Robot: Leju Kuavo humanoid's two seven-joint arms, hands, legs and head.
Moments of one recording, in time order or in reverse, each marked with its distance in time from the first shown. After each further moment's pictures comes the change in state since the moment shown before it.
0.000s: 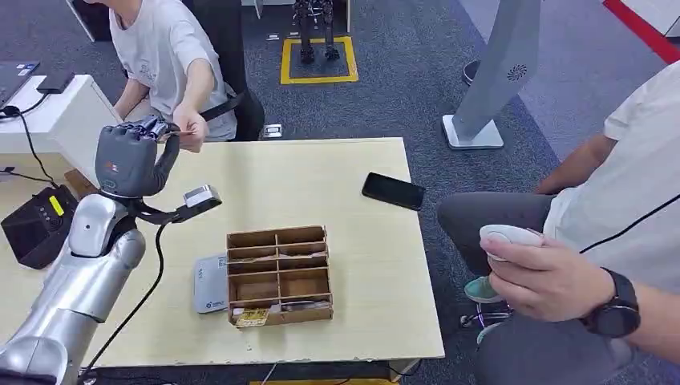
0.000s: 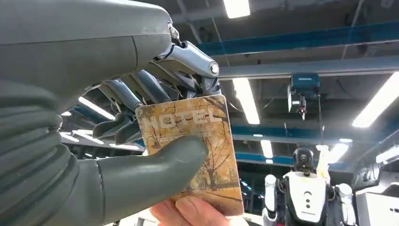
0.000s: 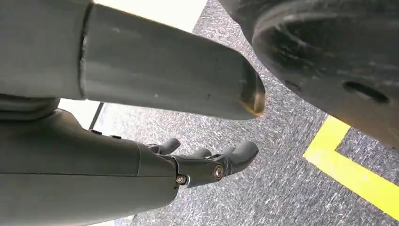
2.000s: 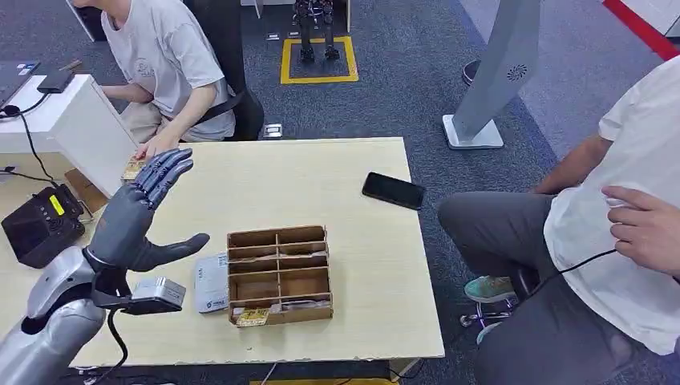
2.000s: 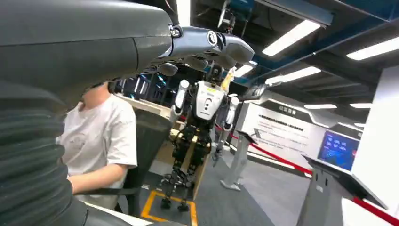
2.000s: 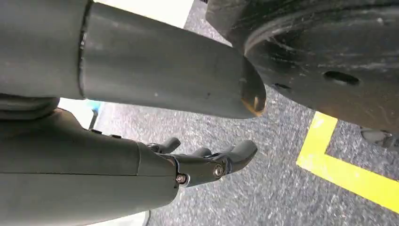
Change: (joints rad) left arm 0.319 0.293 -0.158 -0.694 0.566 -0.460 -0.096; right arm 0.027 -0.042 -0.019 -0.148 -0.137 -0.145 -0.058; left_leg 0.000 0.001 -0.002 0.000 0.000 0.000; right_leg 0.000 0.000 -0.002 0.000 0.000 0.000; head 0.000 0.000
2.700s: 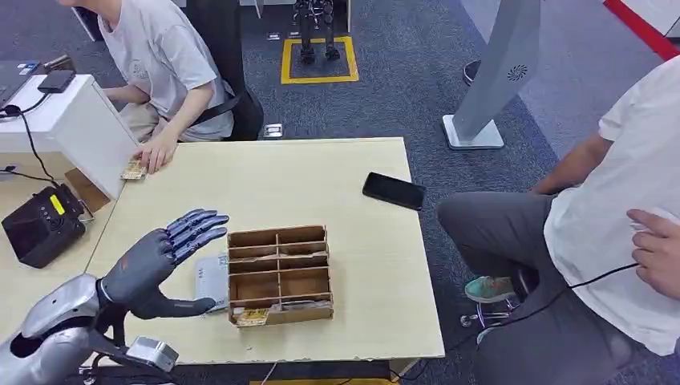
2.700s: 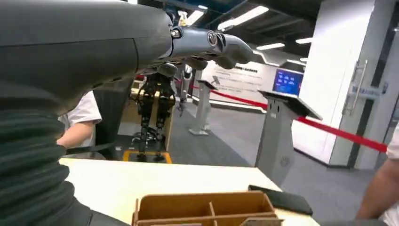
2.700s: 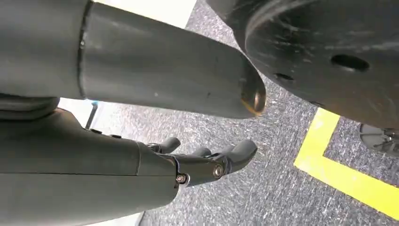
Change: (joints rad) left arm 0.031 0.162 -0.154 -0.028 0.059 -0.098 -0.129; right arm -0.008 0.021 0.010 0.093 0.020 0.087 -0.027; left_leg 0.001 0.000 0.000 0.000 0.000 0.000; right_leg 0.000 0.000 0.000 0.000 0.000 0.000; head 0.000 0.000
